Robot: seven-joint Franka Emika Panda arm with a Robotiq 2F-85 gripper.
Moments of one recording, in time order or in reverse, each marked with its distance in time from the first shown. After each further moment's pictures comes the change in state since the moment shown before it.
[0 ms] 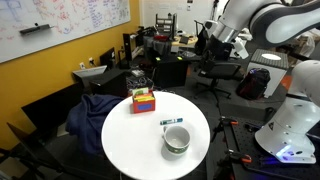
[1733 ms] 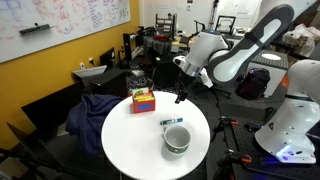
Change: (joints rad) arm 0.166 0.628 -0.085 0.117 0.195 0.495 -0.288
